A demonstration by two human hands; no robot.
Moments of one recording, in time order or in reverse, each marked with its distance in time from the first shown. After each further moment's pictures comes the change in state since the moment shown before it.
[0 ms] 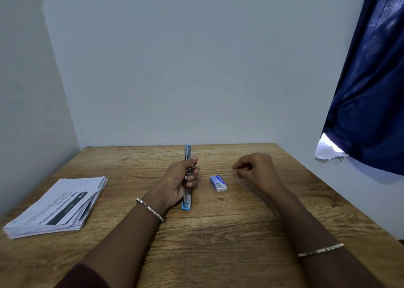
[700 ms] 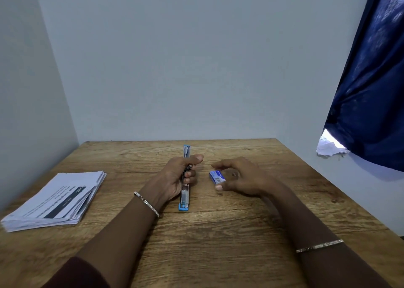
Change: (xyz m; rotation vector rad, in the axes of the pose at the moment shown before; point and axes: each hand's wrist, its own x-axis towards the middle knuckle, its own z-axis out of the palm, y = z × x) left_hand 0.008 -0.004 -0.004 0.019 -0.001 -0.062; right_hand -0.004 -0.011 0.008 -0.100 -0.494 -0.029
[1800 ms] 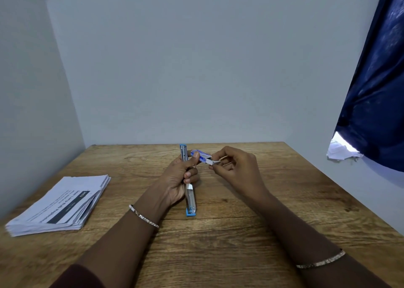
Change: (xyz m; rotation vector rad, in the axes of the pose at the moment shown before) left_hand 0.000 0.002 -0.006 -0.190 -0.122 0.136; right_hand 0.018 -0.026 0.027 0.432 0.561 -0.271
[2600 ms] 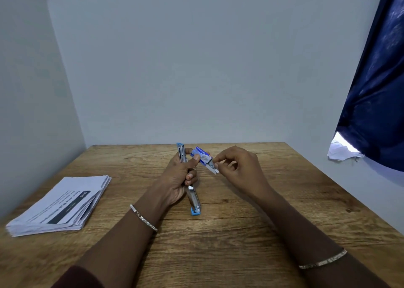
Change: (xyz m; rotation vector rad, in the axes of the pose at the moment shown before) left_hand 0.002 0.000 -0.001 0.172 0.074 0.119; right_hand 0.004 -0.001 -0.007 -0.184 -0.013 0.003
